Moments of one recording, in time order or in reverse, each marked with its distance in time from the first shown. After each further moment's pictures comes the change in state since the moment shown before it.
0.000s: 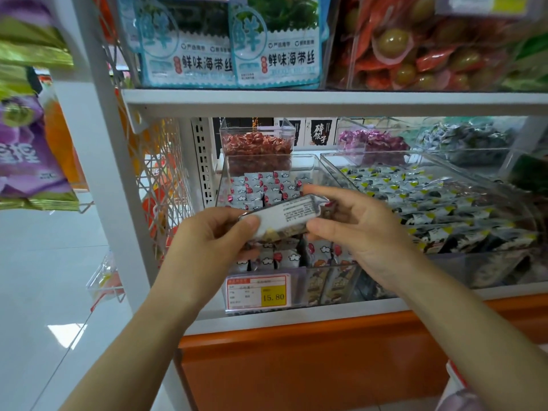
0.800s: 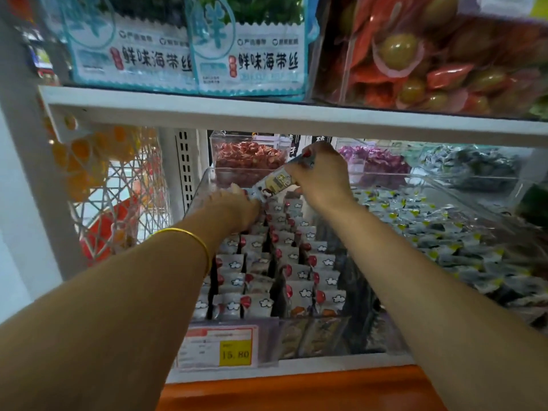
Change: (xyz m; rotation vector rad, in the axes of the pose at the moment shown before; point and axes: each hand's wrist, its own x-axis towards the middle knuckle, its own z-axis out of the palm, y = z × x) left_hand 0.181 -0.045 0.056 1.100 -0.119 -0.173; right_hand 0.148 0.013 -0.020 -0.703 0.354 -0.122
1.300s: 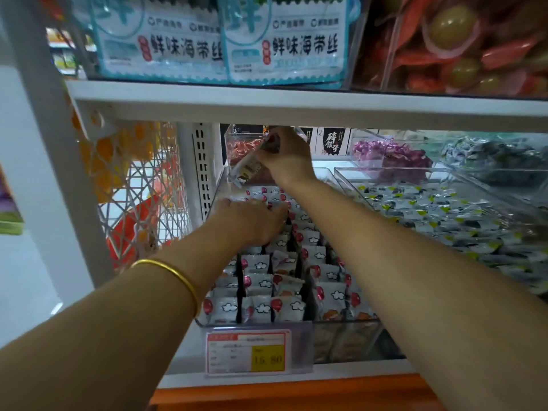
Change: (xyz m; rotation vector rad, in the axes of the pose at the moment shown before) left_hand -0.026 -0.003 -0.006 0.149 -0.142 0.064; right_hand 0.037 -0.021 0.076 0.072 -0.029 -0.113
